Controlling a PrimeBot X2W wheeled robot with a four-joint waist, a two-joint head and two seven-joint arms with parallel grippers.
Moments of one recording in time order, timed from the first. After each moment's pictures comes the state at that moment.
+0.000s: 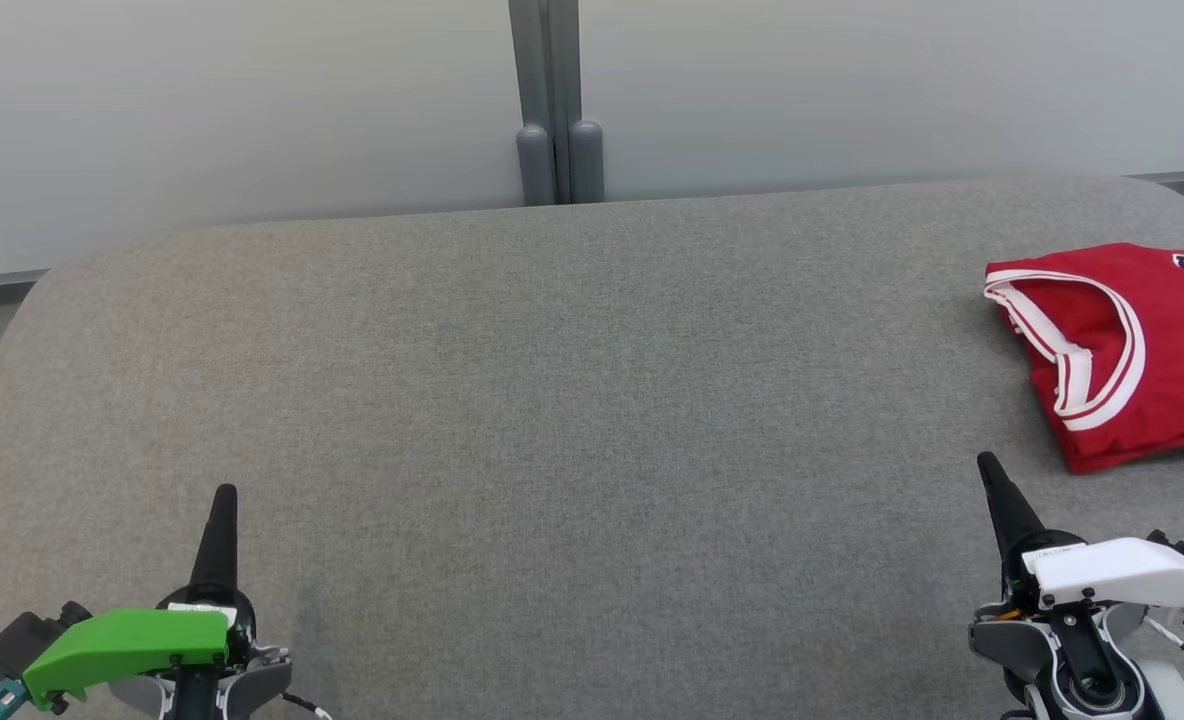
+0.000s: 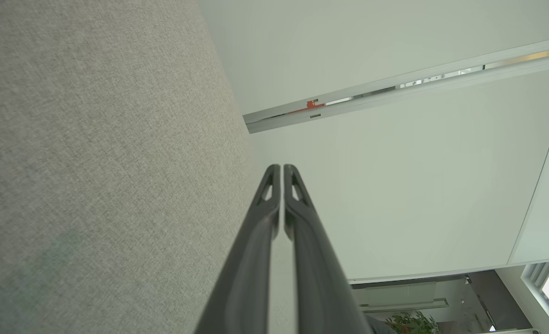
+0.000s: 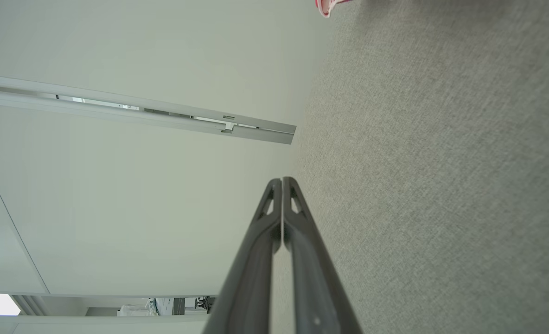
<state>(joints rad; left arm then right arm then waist) -0.08 0.04 0.10 0.27 -1.38 -0.12 0.05 -0.10 -0.06 -0.08 0.27 1.37 0.13 0.05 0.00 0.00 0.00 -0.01</state>
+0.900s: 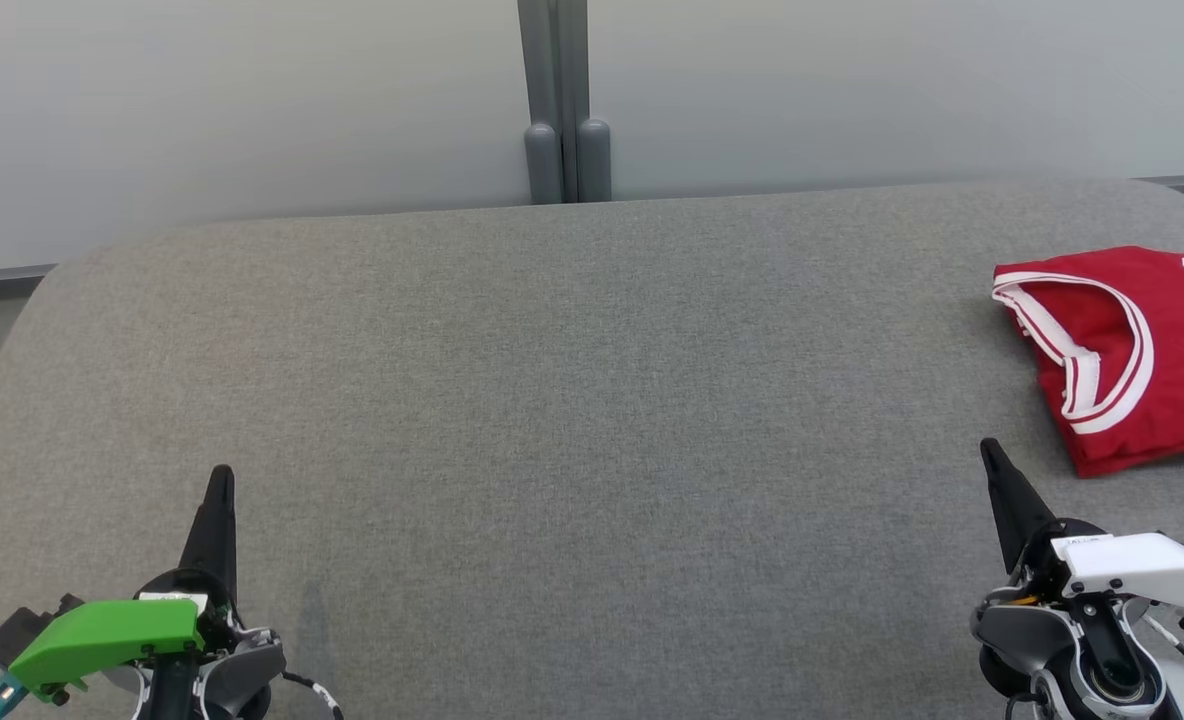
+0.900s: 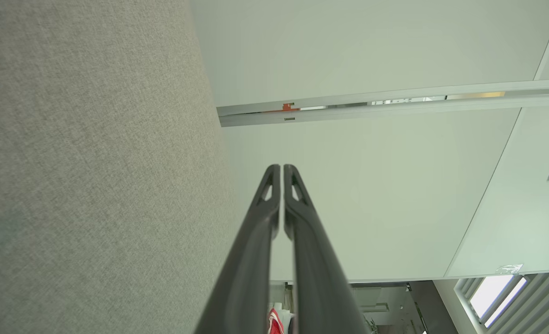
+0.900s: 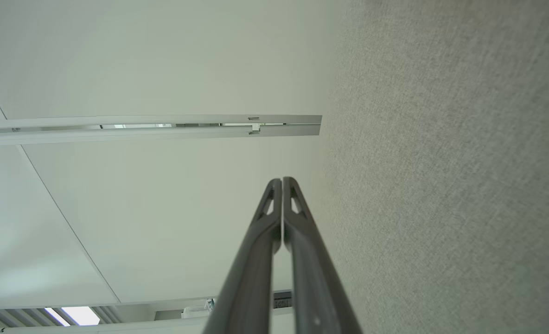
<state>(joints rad) -0.09 0.05 0.11 0.25 -1.56 -0.13 0.10 -0.10 -0.05 -0.11 0.25 1.56 0.13 0.10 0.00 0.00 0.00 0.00</state>
